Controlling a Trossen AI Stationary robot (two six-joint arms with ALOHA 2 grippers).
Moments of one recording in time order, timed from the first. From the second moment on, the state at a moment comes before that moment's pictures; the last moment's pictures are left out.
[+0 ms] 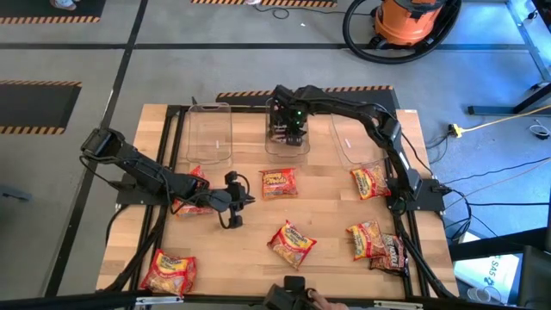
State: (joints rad) left arm -0.33 1.36 0.60 0.13 -0.44 -0.31; right arm -0.51 2.21 1.94 -1.04 -0.10 -0.47
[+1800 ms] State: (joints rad) left arm -0.20 1.36 0.68 0.22 -0.43 -0.13; right arm -0.50 1.90 1.72 -0.97 -0.35 -0.40
